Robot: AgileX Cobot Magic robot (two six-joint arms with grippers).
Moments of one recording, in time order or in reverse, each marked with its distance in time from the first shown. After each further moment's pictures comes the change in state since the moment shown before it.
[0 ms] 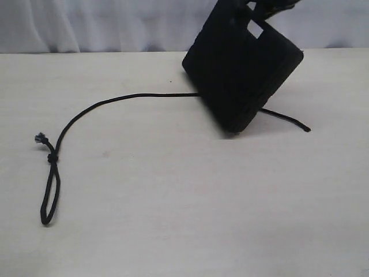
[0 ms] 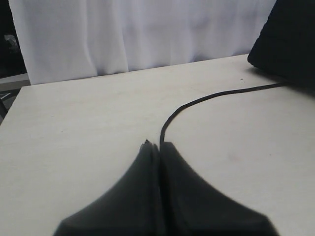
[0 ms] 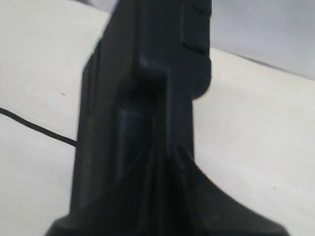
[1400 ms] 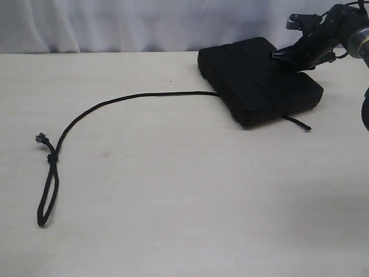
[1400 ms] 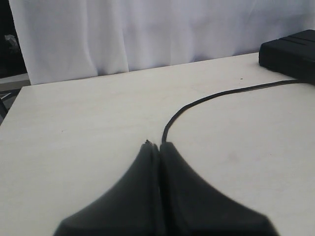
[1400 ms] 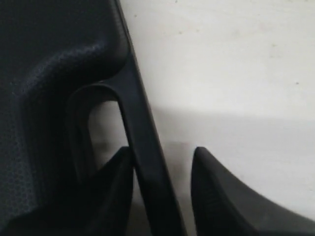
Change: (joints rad) left arm 0.000 0.000 0.000 0.000 0.000 0.000; right arm -0.223 0.402 -0.082 0.004 -0.255 0.050
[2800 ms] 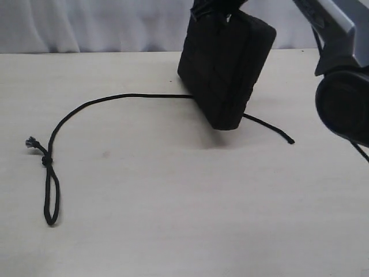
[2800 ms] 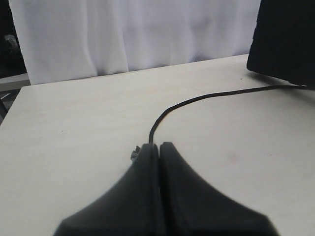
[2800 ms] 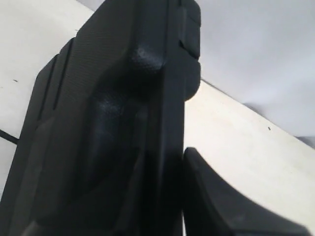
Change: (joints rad) left arm 0.000 0.000 0.000 0.000 0.000 0.000; right arm 0.545 -0.364 0.004 -0.614 0.291 0.137
